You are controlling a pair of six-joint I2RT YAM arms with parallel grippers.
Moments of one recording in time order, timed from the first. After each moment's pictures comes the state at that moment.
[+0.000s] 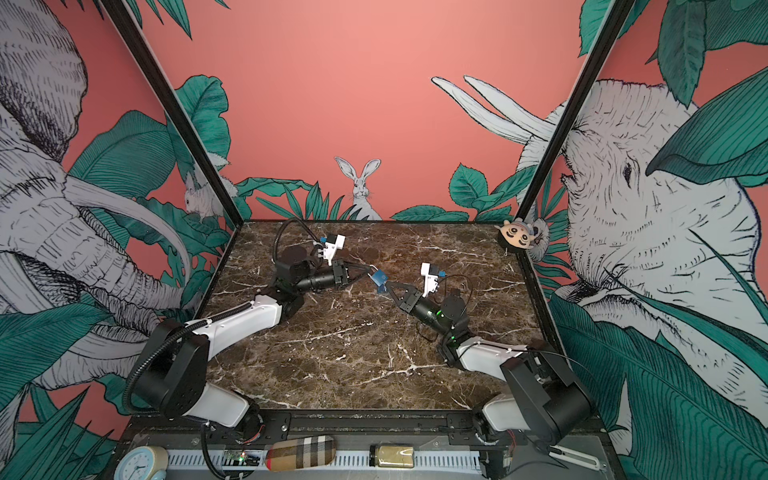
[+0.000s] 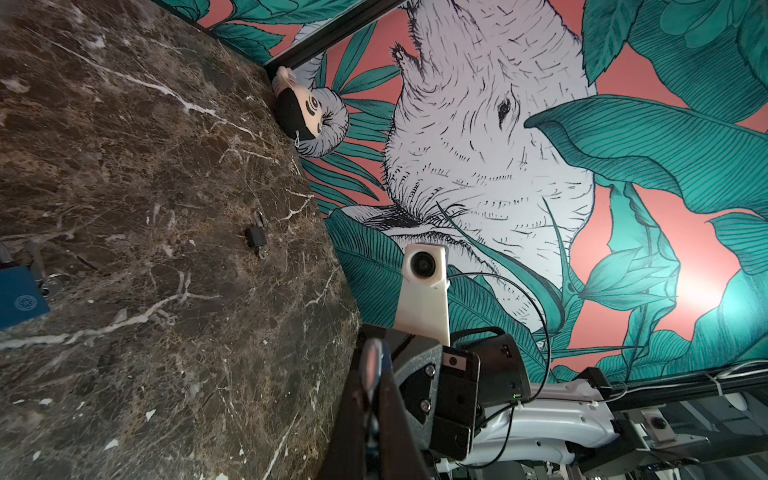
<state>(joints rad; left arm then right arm) -0.51 1.50 0.87 0.53 0.81 -1.04 0.54 1.35 0.38 1.12 -0.44 1.16</state>
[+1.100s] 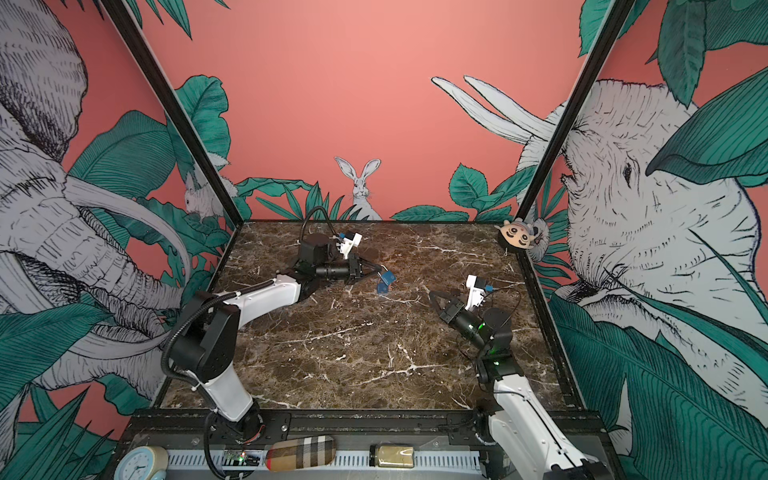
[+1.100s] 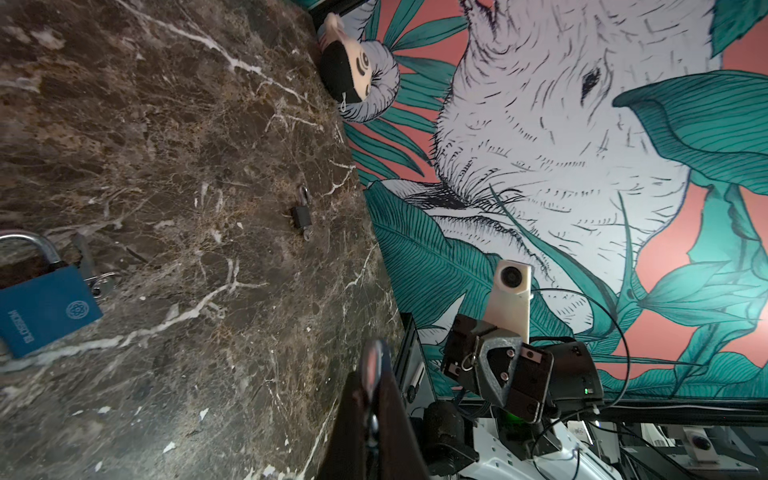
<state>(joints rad) -0.52 1.77 1.15 0.25 0.88 -0.88 0.15 0.74 0.27 0.40 -0.59 1.03</state>
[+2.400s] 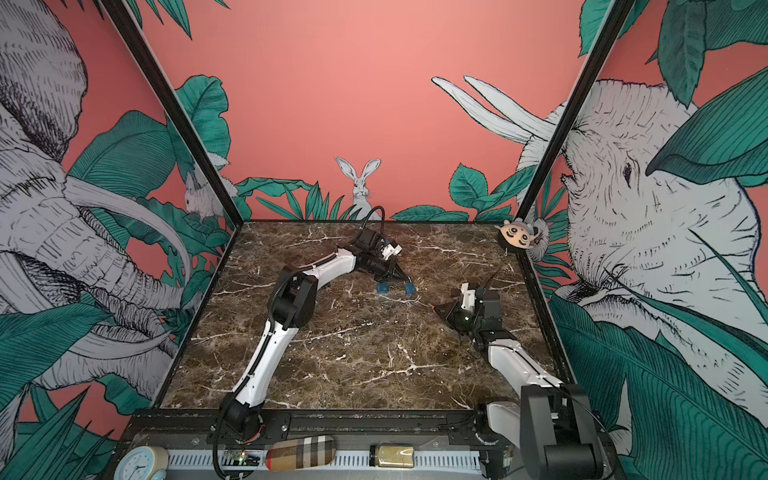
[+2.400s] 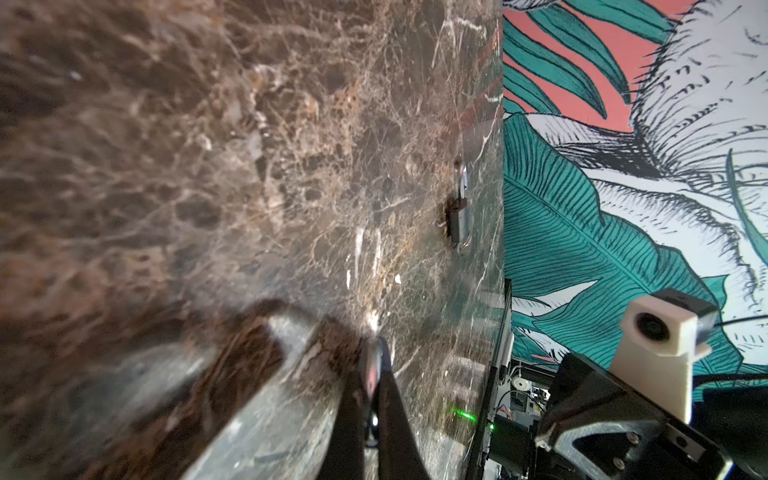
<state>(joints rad) -0.59 2.57 2.14 -0.52 0.90 -0.50 0.06 1.18 0.42 0.11 -0.60 0.78</state>
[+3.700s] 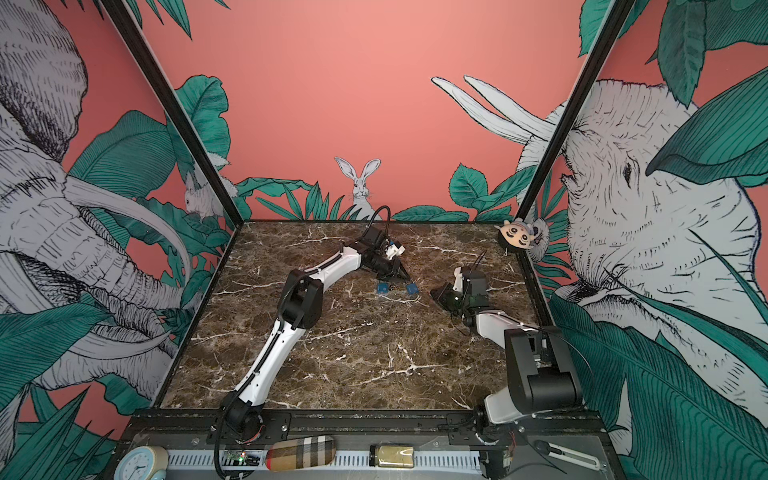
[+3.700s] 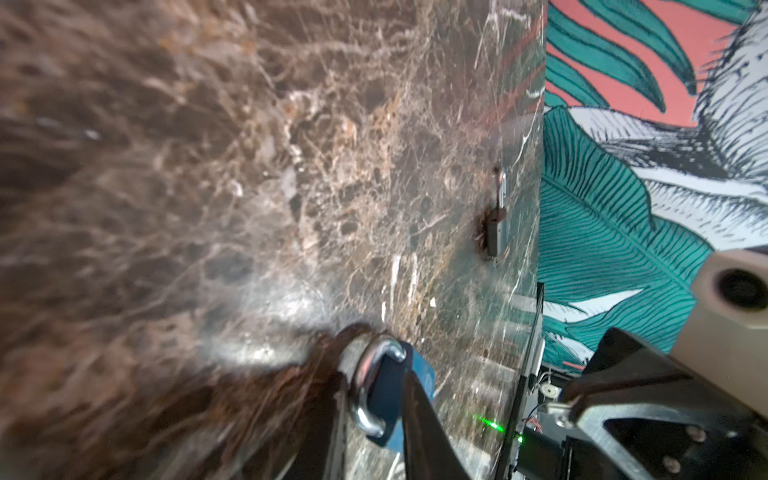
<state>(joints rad) -0.60 2.71 2.39 -0.71 0.82 -0.43 0.12 1.50 0.62 0.20 -0.47 0.77</state>
